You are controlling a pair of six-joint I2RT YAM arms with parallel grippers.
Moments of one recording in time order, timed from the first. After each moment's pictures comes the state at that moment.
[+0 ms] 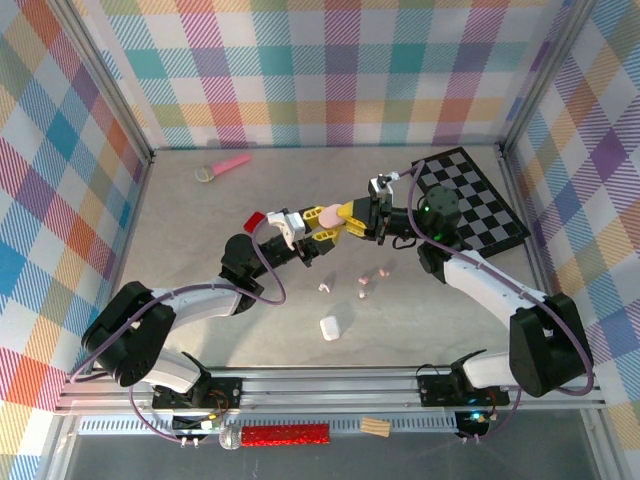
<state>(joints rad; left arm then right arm) -0.66 1.44 0.61 1.18 0.48 -0.06 0.42 1.34 0.81 0.66 -1.03 1.55</state>
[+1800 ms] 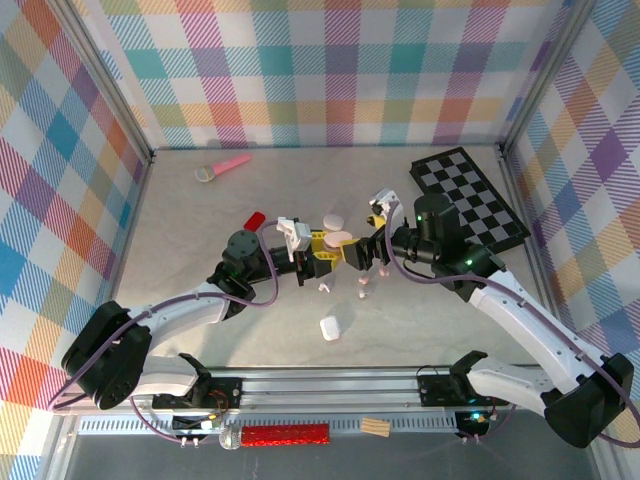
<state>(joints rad) -0.67 1.30 0.59 0.76 0.66 -0.11 0.60 1.05 0.99 -0.35 -0.36 0.08</state>
